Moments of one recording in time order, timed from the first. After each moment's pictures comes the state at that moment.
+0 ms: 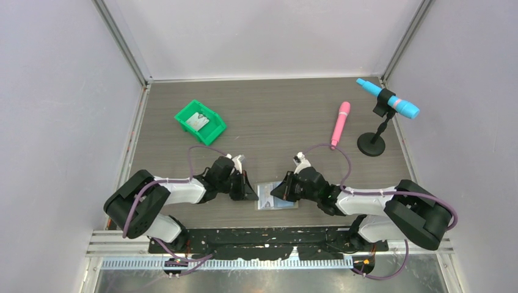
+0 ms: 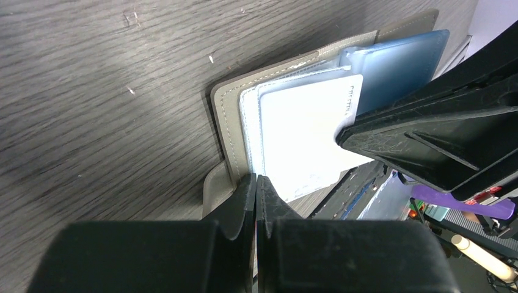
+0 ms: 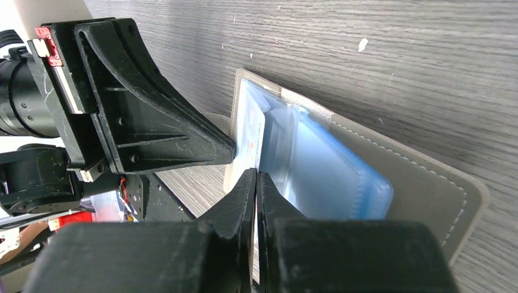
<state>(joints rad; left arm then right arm) -0.70 1.44 0.40 0.26 0.43 -0.84 0.88 1.30 0.29 0.46 -0.09 0.98</state>
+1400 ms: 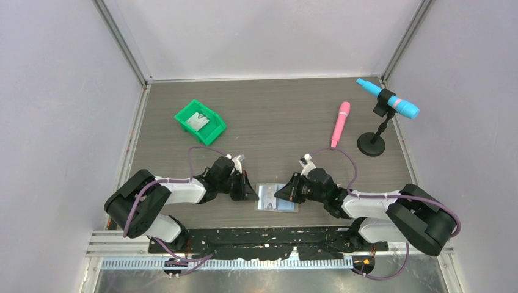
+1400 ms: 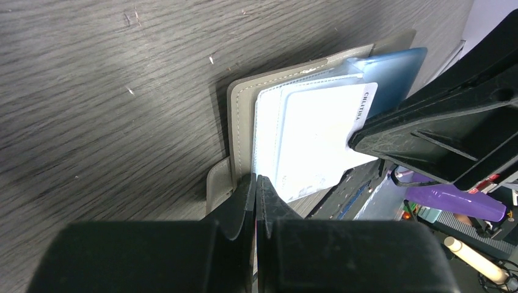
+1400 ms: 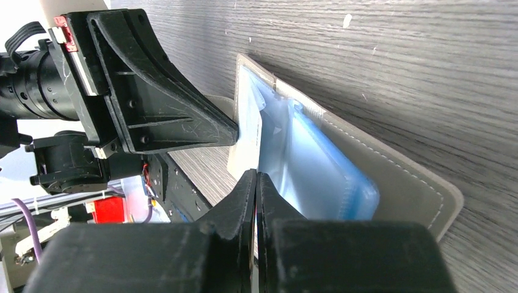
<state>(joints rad) -0.70 1.45 0.40 0.28 0.43 -0.86 0.79 1.24 0.20 0.53 -0.23 1.00</state>
